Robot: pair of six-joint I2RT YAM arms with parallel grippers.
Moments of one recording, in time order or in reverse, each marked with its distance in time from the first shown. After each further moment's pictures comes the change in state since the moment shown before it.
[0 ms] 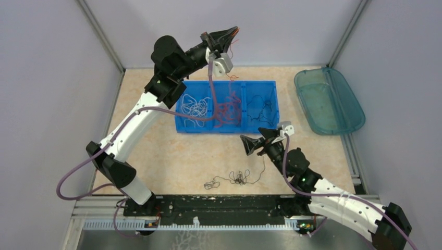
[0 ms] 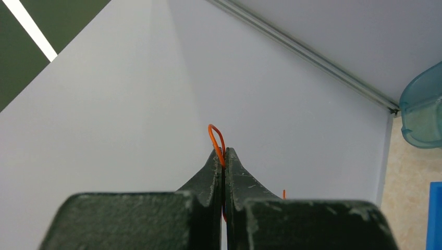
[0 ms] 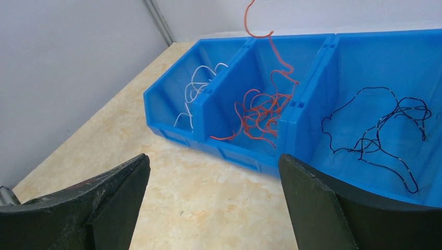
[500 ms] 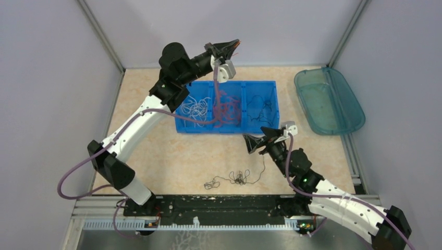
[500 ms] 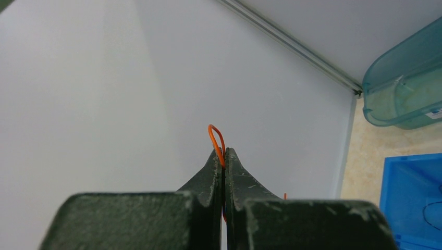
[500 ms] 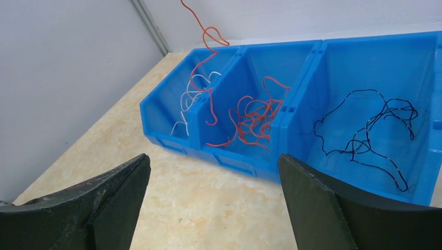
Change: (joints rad) left arm -0.002 -0.023 -0.115 -0.001 -0.011 -0.002; right arm -0.013 -0.025 0.000 -0.013 0.022 0.018
